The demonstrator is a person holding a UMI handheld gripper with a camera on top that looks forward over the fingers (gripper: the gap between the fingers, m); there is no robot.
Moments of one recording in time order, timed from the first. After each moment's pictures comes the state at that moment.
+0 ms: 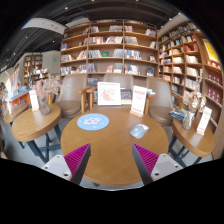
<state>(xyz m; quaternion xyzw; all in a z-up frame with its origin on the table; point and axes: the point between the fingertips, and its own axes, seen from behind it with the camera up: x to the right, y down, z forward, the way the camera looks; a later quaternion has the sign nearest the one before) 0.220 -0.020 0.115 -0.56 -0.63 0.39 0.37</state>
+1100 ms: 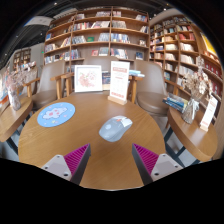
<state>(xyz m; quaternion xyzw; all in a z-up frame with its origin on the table) 0.073 0.107 0.014 -0.61 -0.63 0.32 0.36</state>
